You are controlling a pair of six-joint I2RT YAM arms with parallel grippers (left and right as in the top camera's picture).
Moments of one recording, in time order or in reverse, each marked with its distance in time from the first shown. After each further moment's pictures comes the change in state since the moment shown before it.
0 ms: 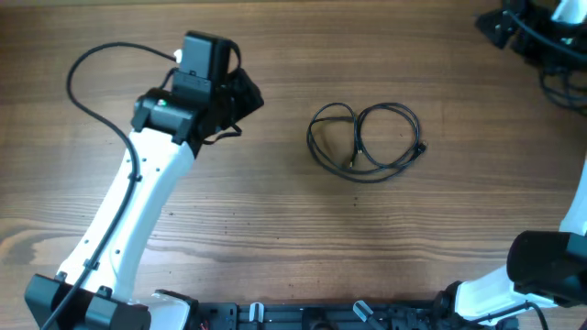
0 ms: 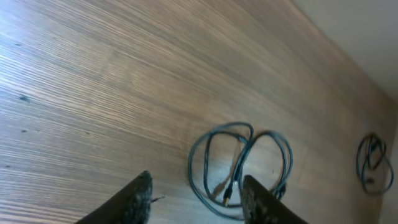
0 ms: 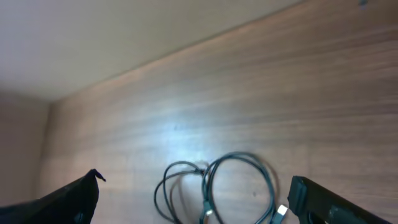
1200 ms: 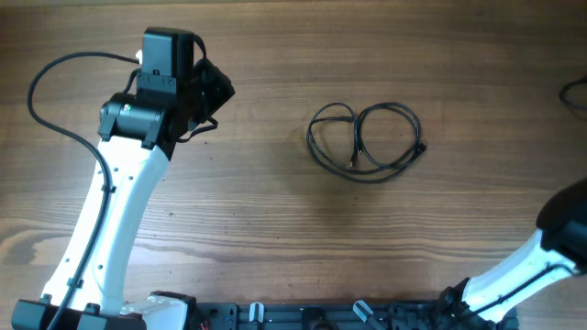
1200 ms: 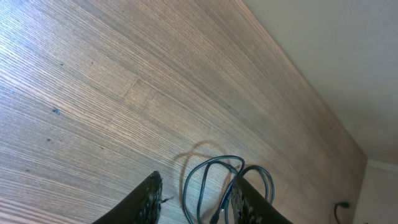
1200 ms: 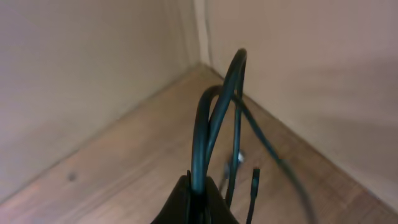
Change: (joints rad) left arm 0.126 -0.056 0.000 0.006 0.004 -0.078; right arm -0.293 0.300 -0.011 0.674 0.637 0.047
